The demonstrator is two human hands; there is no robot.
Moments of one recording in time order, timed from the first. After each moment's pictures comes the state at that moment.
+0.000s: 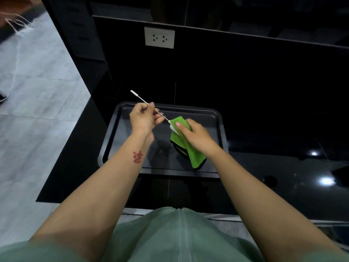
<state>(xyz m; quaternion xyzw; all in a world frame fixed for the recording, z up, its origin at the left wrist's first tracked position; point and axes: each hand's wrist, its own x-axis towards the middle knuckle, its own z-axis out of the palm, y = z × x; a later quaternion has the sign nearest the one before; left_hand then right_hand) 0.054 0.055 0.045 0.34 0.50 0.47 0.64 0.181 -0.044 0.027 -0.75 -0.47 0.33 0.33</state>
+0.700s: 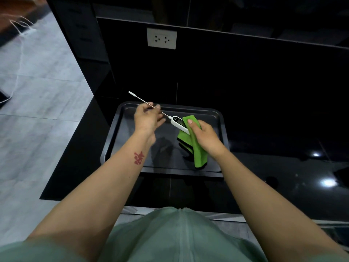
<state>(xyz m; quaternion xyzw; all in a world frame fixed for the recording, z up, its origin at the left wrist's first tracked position) 0.049 0.051 0.045 0.36 0.51 0.42 0.66 0.190 -0.051 0.024 -0.74 -0.38 0.36 0.42</state>
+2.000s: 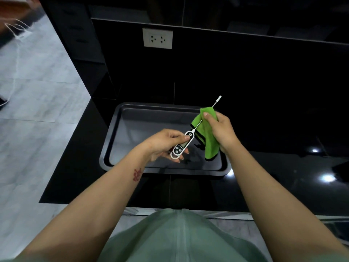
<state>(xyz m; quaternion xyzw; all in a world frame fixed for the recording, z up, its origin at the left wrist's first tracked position) 0.039 0.007 0.045 0.61 0.36 0.01 0.71 0.226 -0.058 0.031 -0.71 -0.29 0.34 0.54</state>
